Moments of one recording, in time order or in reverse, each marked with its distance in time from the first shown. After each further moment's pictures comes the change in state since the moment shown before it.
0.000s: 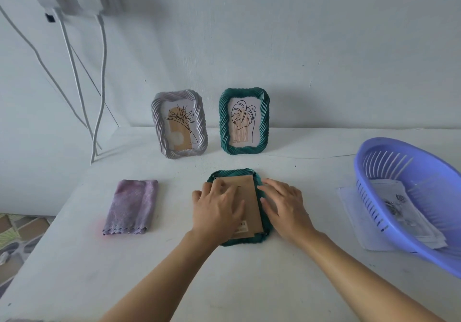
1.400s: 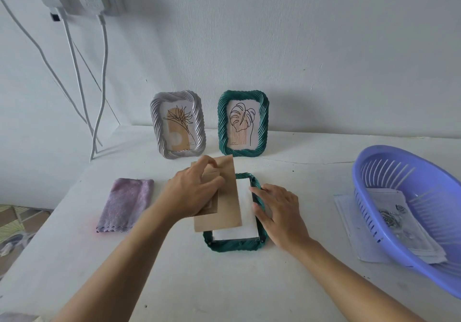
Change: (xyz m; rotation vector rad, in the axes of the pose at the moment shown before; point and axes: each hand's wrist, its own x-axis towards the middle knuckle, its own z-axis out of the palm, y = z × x) left_hand 0.012 -0.012 -0.094 -0.443 -0.154 -0.156; right_hand -0.001 0.004 0.000 0.004 0.002 -0.014
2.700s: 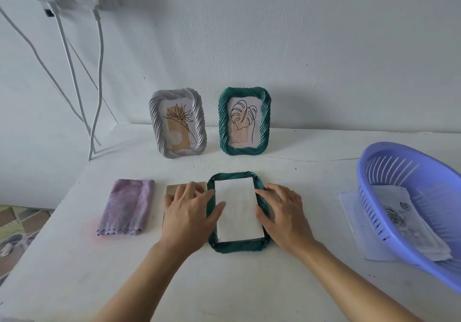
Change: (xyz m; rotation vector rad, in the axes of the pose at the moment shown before) left_hand -0.010 -0.058 0.063 0.423 0.298 0.139; right_hand -0.002 -0.008 -0.001 -0.009 0.020 0.059
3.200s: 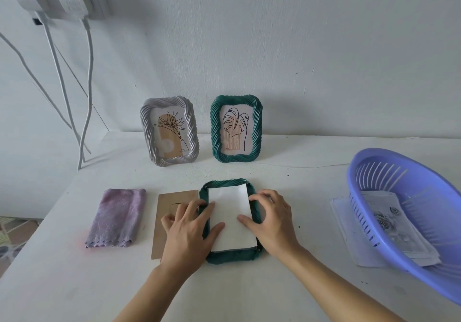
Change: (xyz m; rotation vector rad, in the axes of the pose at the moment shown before) left_hand -0.014 0.001 0.037 -0.074 0.024 0.046; right_hand 0.007 -0.015 0.002 0.214 0.070 0.158
